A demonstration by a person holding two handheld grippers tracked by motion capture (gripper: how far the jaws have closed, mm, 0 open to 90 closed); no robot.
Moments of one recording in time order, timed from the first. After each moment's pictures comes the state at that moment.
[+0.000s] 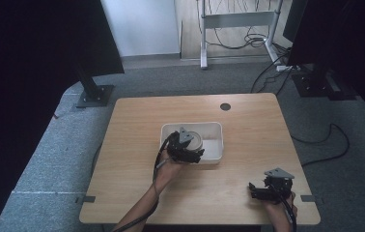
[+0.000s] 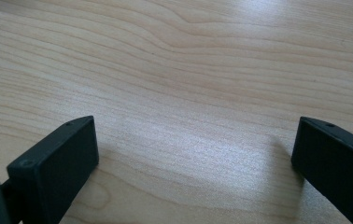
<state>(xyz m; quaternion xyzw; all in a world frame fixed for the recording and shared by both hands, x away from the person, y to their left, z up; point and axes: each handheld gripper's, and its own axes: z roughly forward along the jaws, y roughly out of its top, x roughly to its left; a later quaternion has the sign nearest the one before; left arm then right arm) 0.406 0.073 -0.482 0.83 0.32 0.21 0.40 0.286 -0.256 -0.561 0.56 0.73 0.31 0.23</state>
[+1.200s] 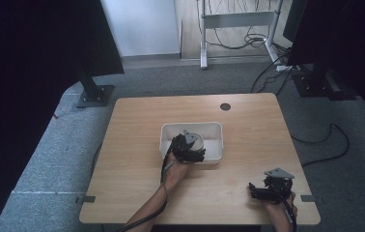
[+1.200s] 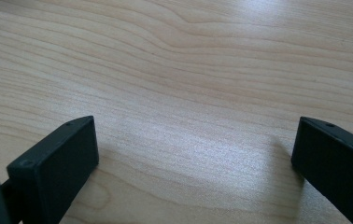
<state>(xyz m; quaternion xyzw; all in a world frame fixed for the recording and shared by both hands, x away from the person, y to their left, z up) 0.423 0.058 -0.524 0.82 0.37 0.23 0.36 0.286 -0.256 -0.561 0.56 0.73 0.31 0.23</state>
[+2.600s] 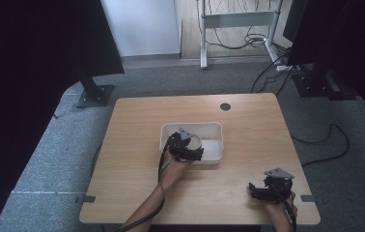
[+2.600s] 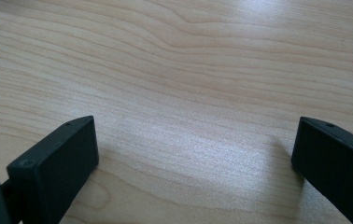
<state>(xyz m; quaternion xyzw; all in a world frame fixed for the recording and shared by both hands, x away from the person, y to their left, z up) 0.424 0.071 -0.510 0.82 0.39 0.19 0.38 0.286 -0.256 -0.561 0.56 0.73 0.31 0.23</state>
